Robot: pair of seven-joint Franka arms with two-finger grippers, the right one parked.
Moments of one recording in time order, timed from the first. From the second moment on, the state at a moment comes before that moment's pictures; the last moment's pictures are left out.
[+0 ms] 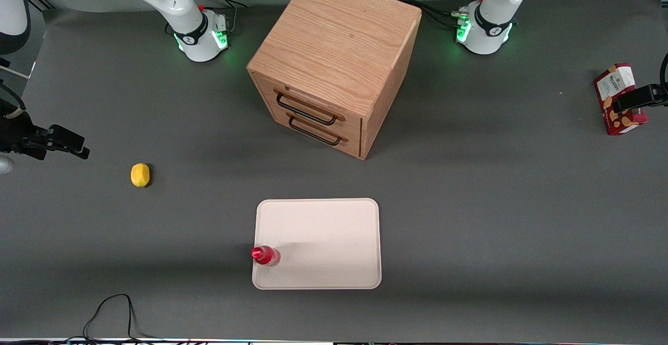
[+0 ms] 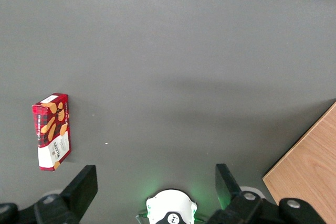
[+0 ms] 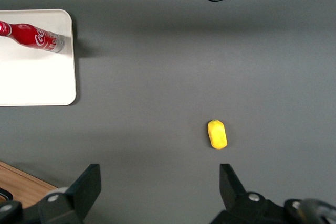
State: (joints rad) arm 0.12 0.12 -0.02 -1.39 0.02 1.30 -0.02
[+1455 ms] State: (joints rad) arm 0.11 0.12 -0.01 -1.38 0.02 1.30 -0.02
